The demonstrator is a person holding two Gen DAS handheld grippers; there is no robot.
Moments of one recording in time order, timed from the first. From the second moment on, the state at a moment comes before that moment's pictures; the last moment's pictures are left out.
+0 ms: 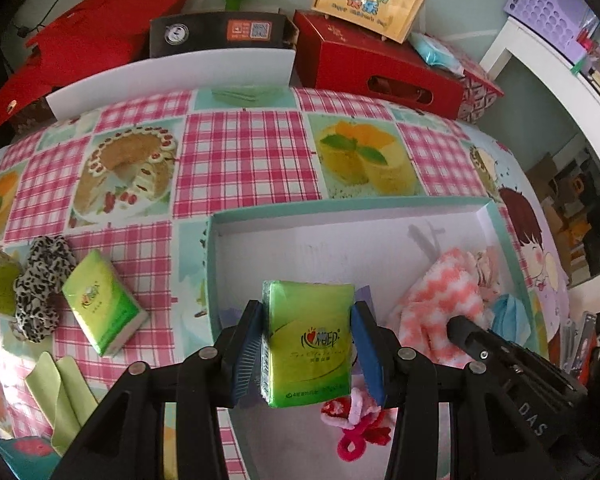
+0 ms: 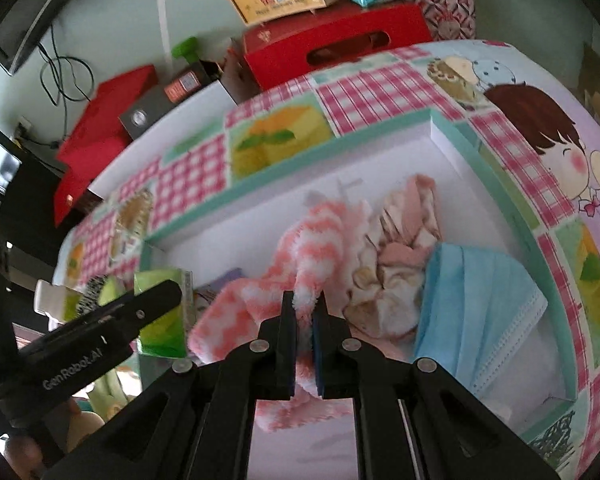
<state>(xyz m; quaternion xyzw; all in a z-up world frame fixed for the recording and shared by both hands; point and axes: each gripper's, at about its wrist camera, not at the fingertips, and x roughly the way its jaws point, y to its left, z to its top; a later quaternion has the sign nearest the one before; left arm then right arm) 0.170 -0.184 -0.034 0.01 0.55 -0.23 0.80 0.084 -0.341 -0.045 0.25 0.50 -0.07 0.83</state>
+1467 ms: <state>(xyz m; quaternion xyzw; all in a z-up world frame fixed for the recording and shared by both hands) 0.170 -0.158 -0.023 0.00 0.55 -0.17 0.82 0.068 -0.360 -0.020 0.20 0.49 -0.15 0.84</state>
